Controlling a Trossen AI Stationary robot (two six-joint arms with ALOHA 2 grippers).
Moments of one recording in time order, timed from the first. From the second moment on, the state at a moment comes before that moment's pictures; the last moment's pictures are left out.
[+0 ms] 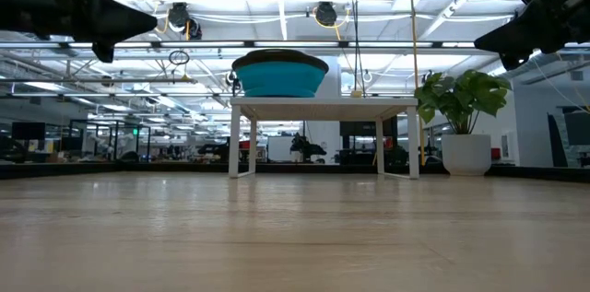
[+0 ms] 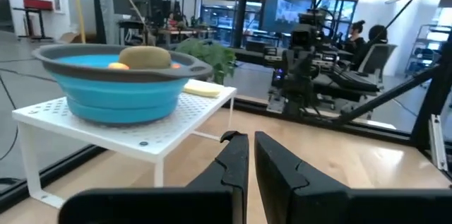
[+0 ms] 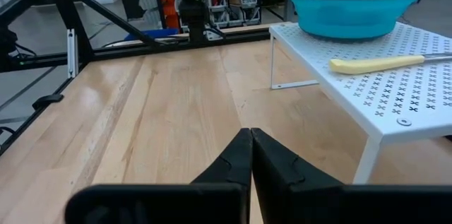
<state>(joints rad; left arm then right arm) -0.13 0.25 0.12 0.20 -0.38 -0.09 -0.13 0.00 0.28 -0.45 -0.03 0.09</state>
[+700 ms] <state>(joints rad) -0.06 0.22 0.12 0.17 -0.24 -0.08 -0.13 0.00 0.28 -0.45 -0.03 0.09</state>
